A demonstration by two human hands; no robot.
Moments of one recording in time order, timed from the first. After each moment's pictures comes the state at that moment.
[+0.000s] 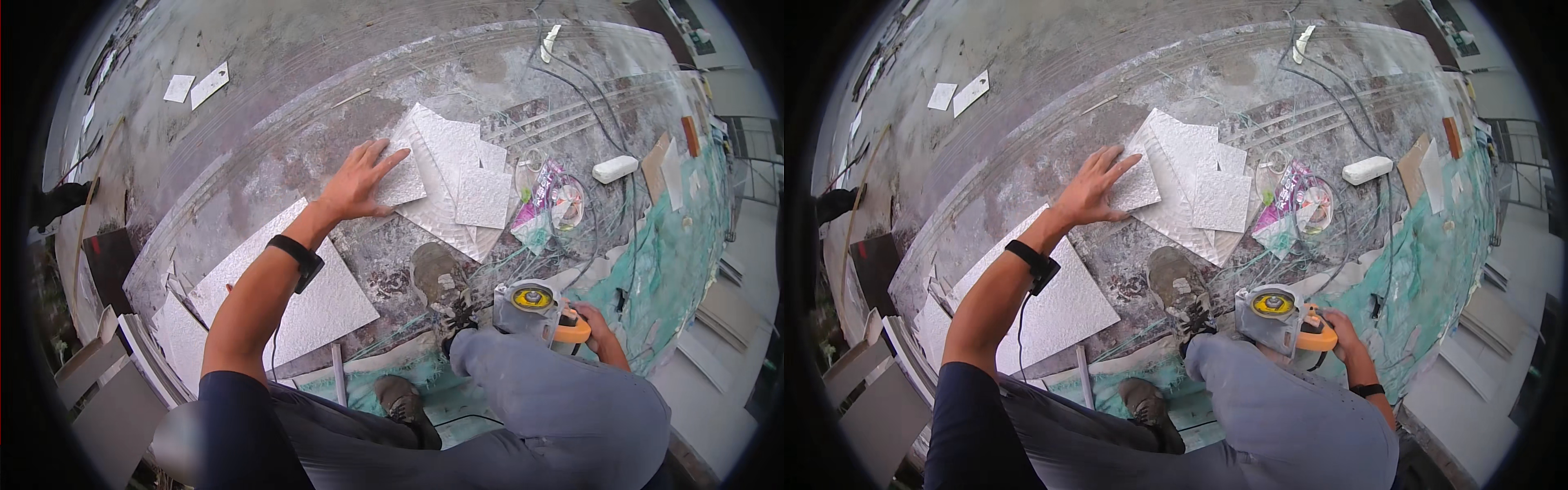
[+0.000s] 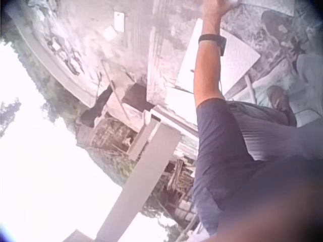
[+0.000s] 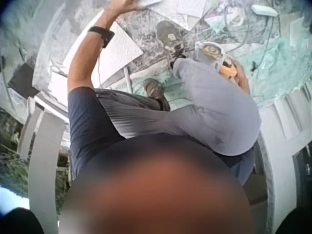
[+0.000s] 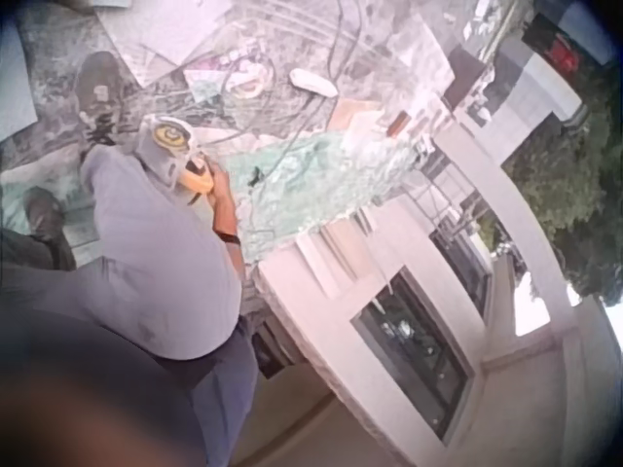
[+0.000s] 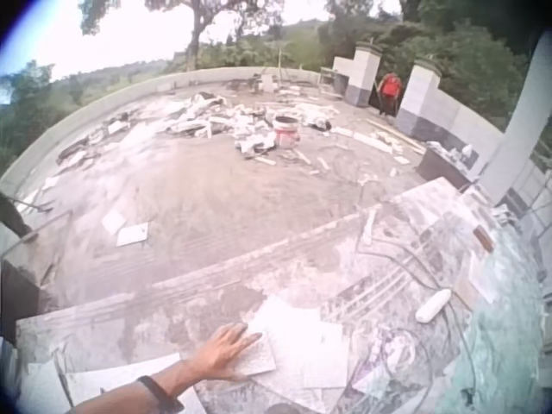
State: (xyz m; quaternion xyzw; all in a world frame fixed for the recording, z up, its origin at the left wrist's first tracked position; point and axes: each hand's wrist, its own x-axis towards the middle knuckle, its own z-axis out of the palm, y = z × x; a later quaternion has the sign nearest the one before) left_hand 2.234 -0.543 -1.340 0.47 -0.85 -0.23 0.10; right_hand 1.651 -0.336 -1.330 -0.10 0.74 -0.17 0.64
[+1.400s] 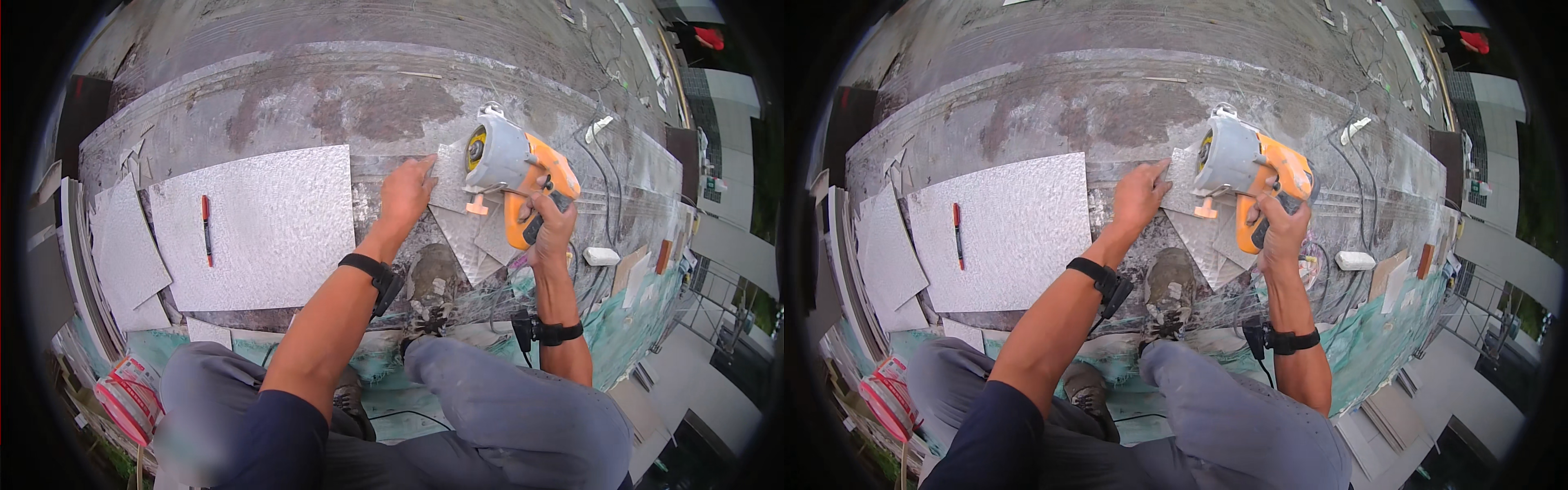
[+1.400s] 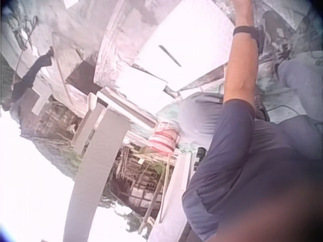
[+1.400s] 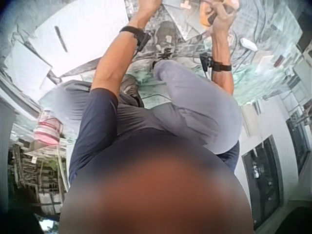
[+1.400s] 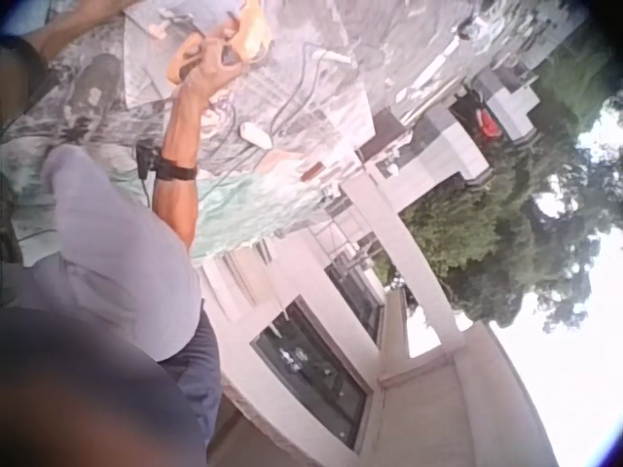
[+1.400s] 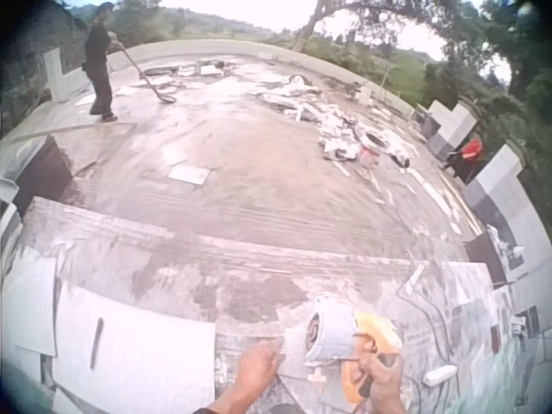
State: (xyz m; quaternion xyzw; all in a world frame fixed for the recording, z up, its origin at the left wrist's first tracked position) left_hand 2.251 -0.429 -1.458 0.76 -0.46 -0.28 0.37; right_hand 2.067 -0.509 -1.319 -0.46 0.54 -0.39 0.59
